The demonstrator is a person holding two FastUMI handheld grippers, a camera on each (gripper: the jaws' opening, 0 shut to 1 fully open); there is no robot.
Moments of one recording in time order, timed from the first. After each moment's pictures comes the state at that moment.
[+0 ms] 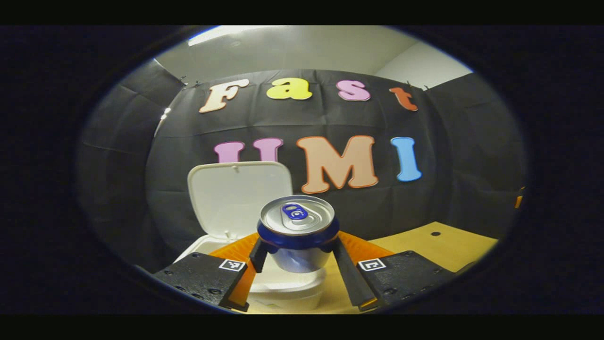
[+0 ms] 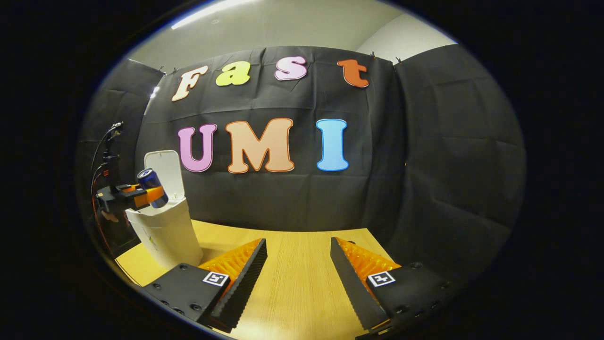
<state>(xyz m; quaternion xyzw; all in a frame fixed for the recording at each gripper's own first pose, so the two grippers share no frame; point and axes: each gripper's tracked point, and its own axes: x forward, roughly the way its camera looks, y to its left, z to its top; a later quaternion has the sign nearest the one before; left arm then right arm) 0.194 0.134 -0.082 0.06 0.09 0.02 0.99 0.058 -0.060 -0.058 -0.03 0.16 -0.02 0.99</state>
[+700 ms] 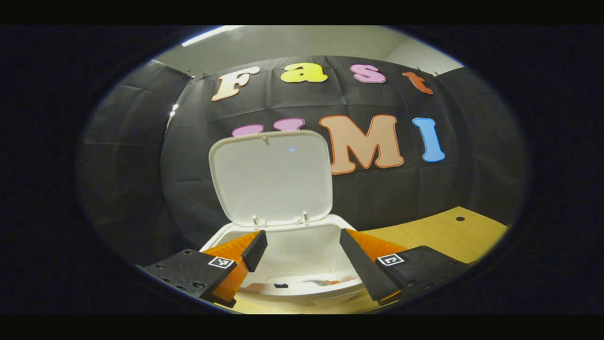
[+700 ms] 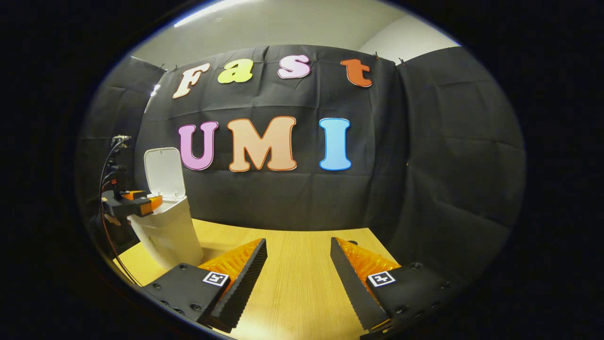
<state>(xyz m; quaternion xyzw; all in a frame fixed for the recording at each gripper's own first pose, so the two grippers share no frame) 0.202 0.156 -0.077 0.09 0.09 0.04 0.99 0.063 -0.049 -0.065 -0.04 0.16 -0.02 0.99</state>
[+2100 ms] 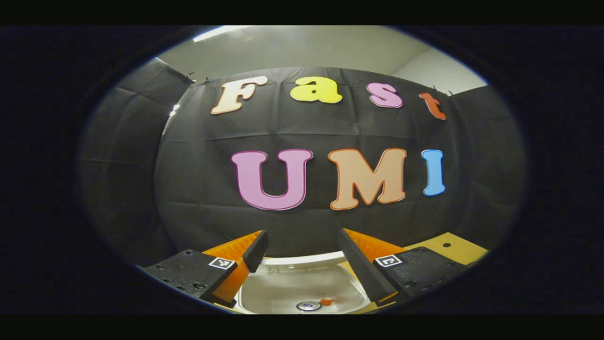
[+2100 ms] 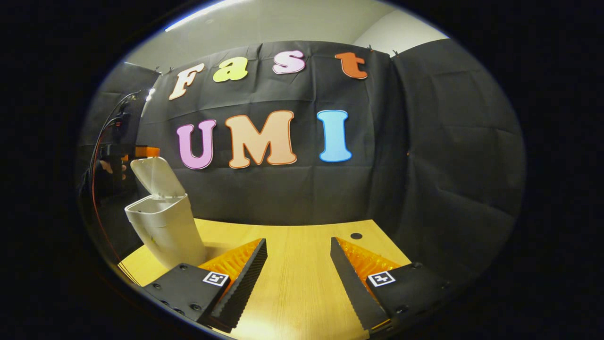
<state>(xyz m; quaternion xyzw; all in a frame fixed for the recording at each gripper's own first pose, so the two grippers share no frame) 0.233 0.178 -0.002 0.03 0.09 0.03 0.99 0.067 -0.042 -0.093 -0.01 0.18 0.00 0.98</state>
